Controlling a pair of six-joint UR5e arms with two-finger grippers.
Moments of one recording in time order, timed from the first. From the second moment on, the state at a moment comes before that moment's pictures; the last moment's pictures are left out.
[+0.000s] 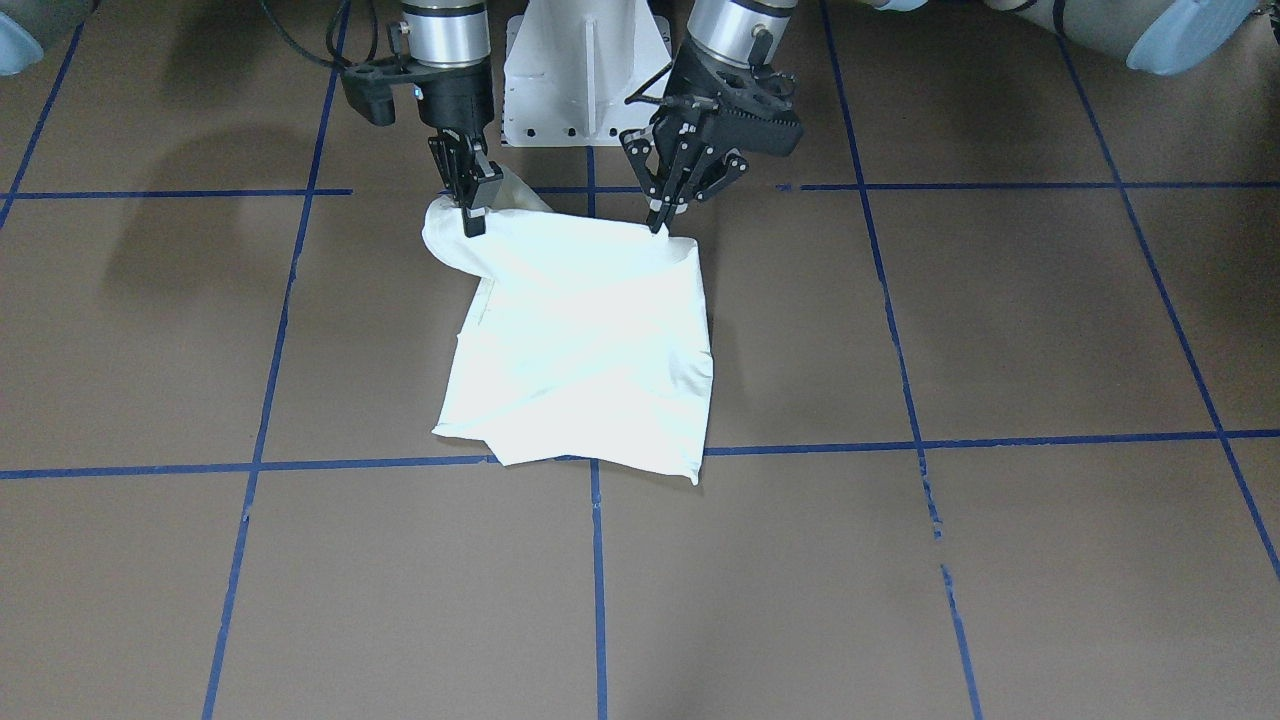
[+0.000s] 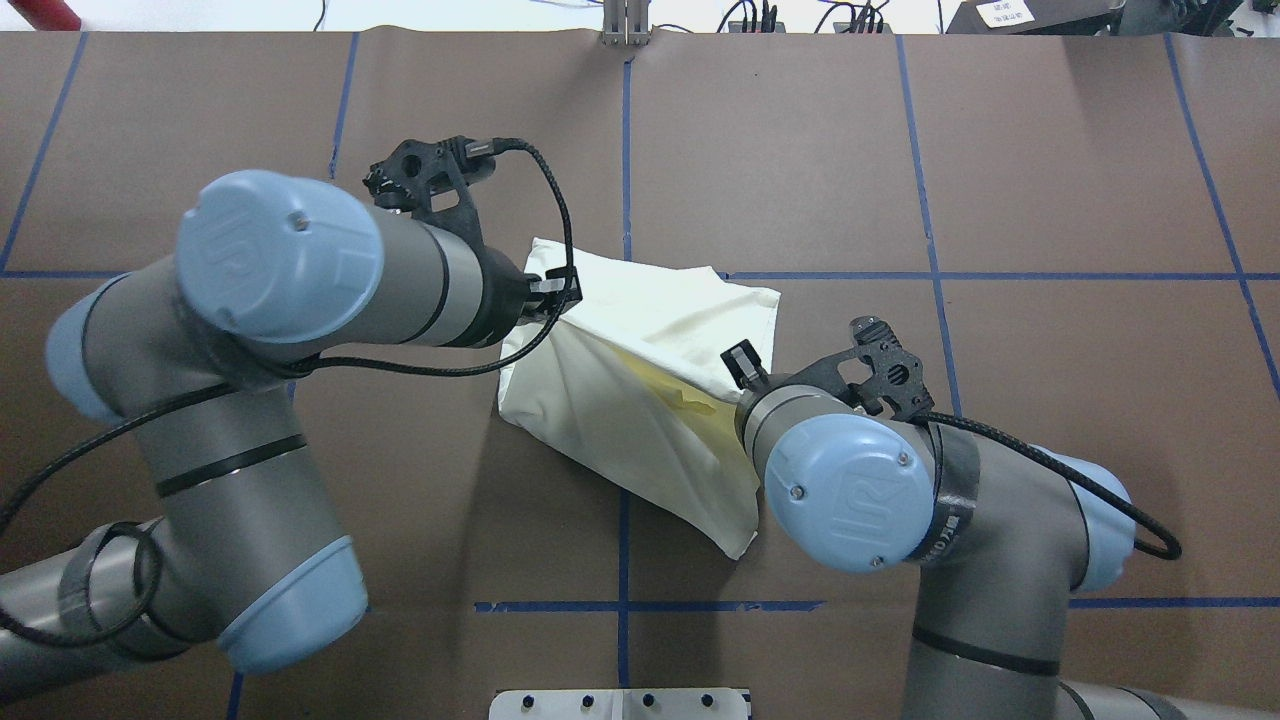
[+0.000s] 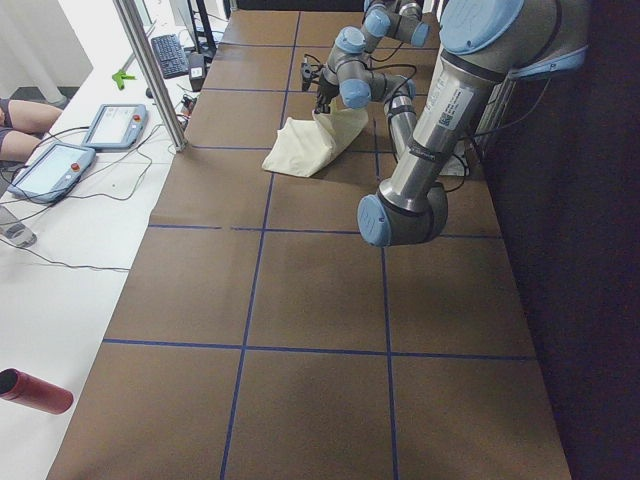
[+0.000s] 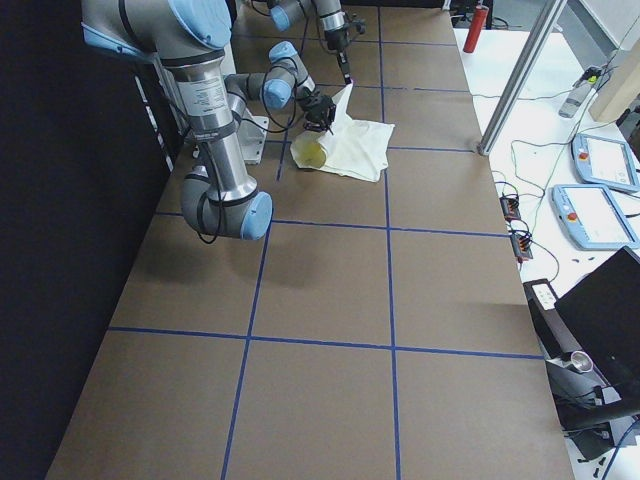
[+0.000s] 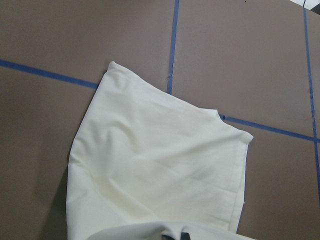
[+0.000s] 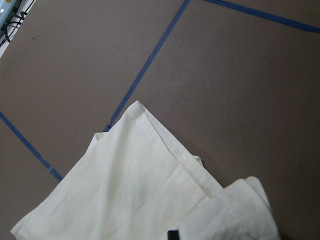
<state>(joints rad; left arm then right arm) -0.55 -2.23 -1.95 -1.65 -1.71 -1.43 0.32 -1.08 2.07 -1.73 1.31 2.36</state>
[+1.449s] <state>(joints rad) -0.59 -2.40 -1.41 -1.89 -1.66 -1.35 0.50 -0.98 1.58 -1.41 1.40 2.20</state>
